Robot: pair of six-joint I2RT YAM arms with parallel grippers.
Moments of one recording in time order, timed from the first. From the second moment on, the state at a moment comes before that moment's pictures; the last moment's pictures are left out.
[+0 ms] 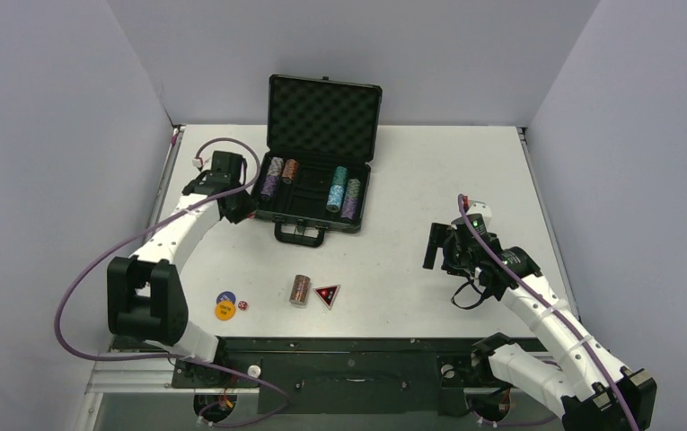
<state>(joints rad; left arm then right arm) -0.17 1.49 1.14 -0.64 -0.18 -0.77 0.43 0.91 0.77 -0.79 0.19 0.51</state>
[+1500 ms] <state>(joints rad) -0.16 1.93 1.49 -0.62 -0.20 -0.84 0.43 0.94 0.77 -0.80 0.22 0.50</state>
